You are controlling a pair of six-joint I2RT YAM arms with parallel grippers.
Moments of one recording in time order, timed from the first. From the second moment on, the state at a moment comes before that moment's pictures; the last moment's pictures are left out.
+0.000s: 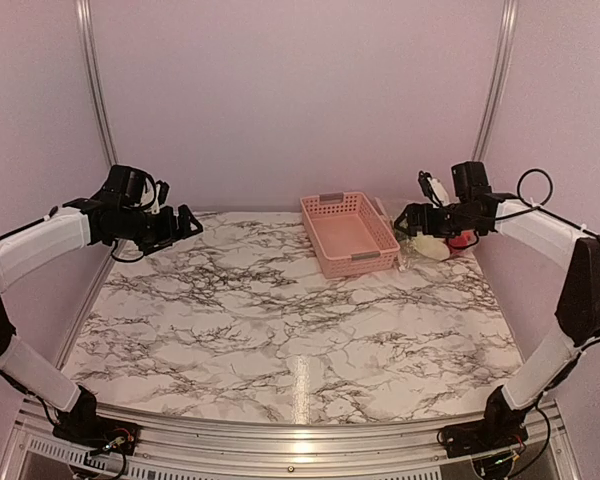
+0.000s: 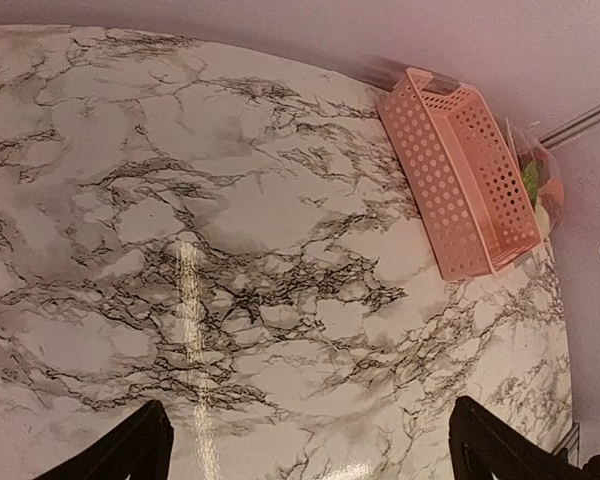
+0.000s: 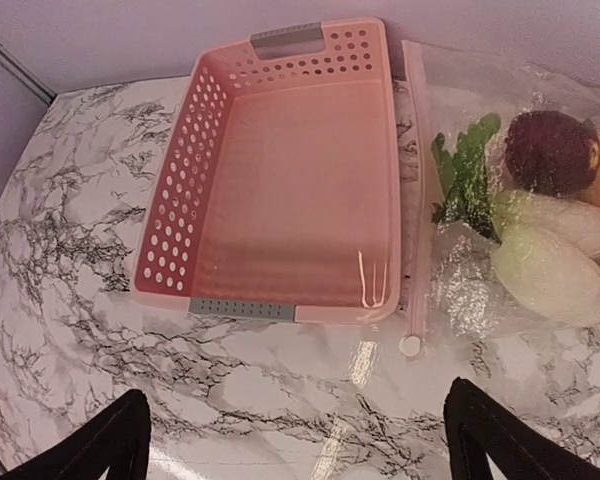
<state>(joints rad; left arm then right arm) -0.30 1.45 1.17 -0.44 0.25 -0.46 0.17 1.56 1.28 -0.43 -0.35 0.10</state>
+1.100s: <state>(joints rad) -0.30 1.52 1.31 -0.47 0.09 -0.41 0.06 2.26 1.90 -0.63 -0.12 0.03</state>
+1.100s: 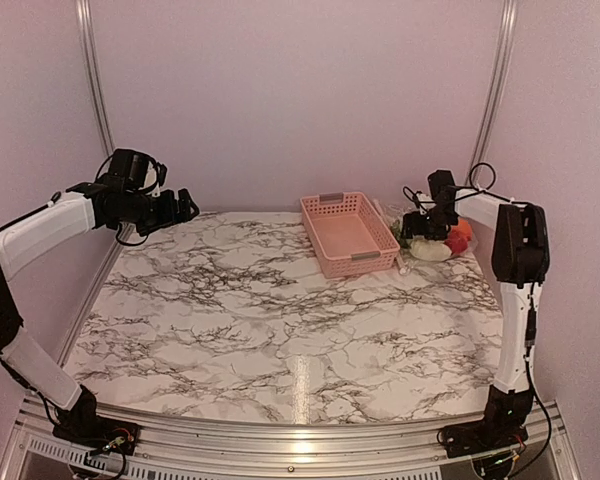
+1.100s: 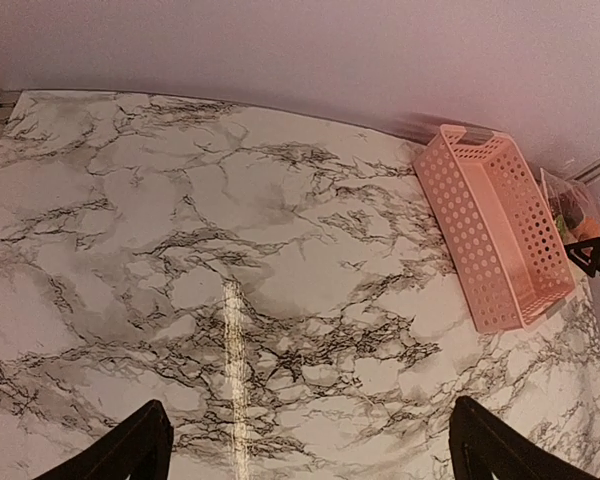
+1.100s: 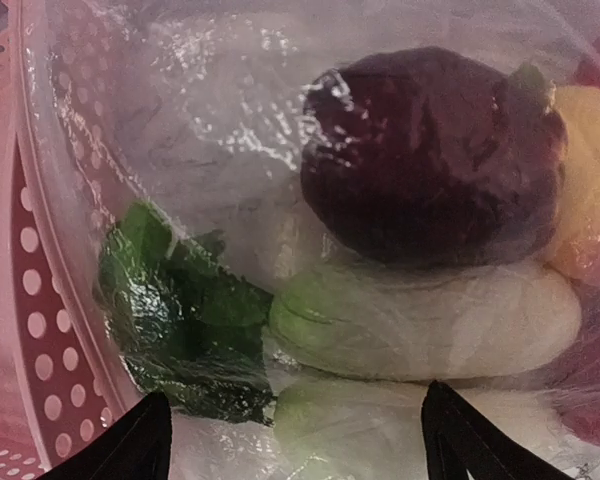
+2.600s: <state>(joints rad) -0.30 1.57 1.35 -0.50 0.10 -0.37 0.20 1.86 1.31 -0.49 -0.06 -0.10</state>
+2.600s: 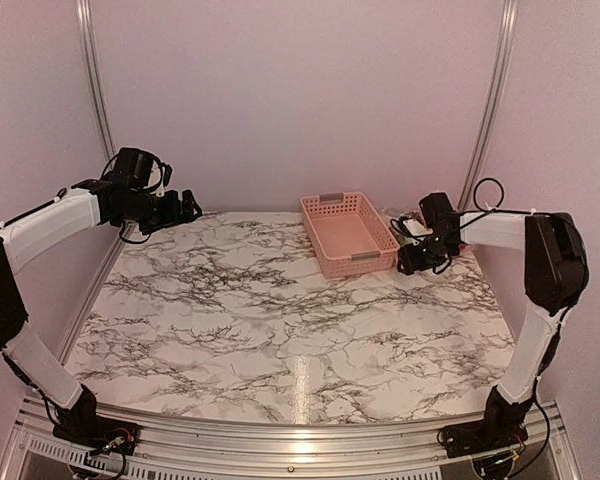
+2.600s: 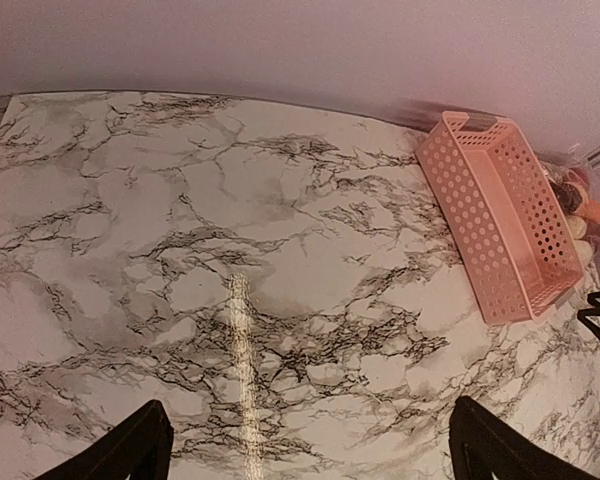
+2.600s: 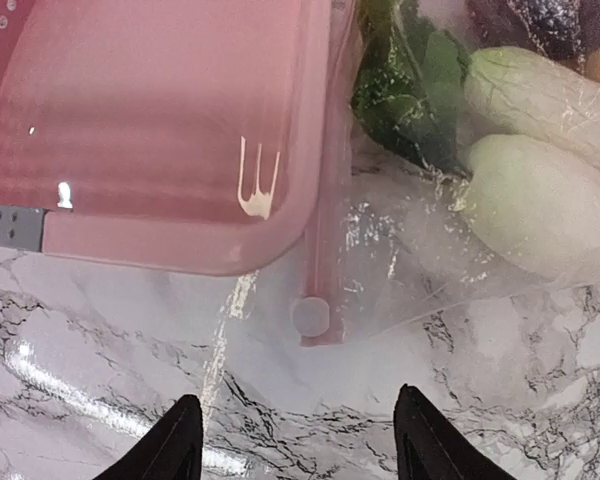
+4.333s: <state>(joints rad) -0.26 1.53 1.32 -0.49 0.14 -0.38 0.08 1.75 1.61 -0.57 0.37 -0.10</state>
